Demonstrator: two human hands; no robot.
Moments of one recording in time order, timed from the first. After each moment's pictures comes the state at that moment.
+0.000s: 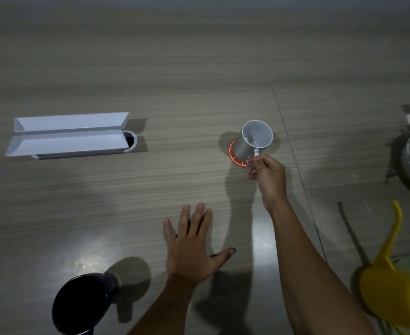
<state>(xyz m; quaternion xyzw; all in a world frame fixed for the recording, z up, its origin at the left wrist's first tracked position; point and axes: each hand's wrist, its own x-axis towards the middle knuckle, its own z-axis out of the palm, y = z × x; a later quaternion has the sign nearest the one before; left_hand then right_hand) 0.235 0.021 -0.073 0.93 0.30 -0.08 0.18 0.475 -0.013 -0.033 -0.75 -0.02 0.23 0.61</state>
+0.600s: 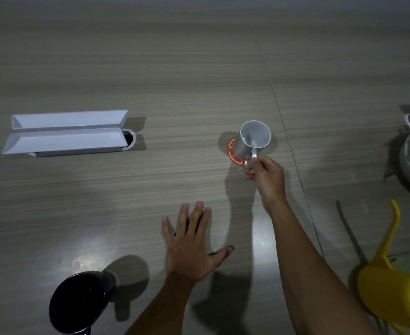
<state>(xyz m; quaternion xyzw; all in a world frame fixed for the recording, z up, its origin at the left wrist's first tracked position) 0.234 0.021 -0.077 0.94 0.30 -0.07 0.18 0.473 -0.018 -0.040 -0.76 -0.02 0.23 0.61</state>
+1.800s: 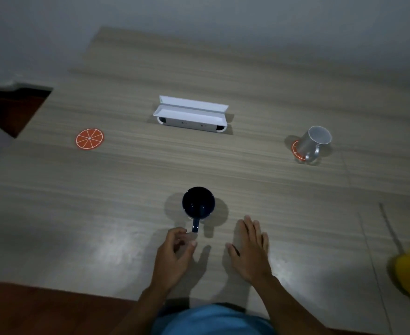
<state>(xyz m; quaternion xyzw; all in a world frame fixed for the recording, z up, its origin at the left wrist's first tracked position) -0.068 0.009 -0.035 0.65 0.47 0.22 0.56 0.135 -0.106 -0.070 -0.87 -0.43 0.22 0.11</state>
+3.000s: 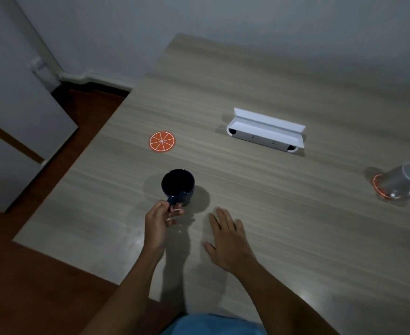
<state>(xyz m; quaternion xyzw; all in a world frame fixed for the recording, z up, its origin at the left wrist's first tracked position) -0.183 0.184 0.005 0.38 0.56 0.39 0.62 -0.016 0.091 -0.037 -0.73 -0.64 0.23 -0.04</state>
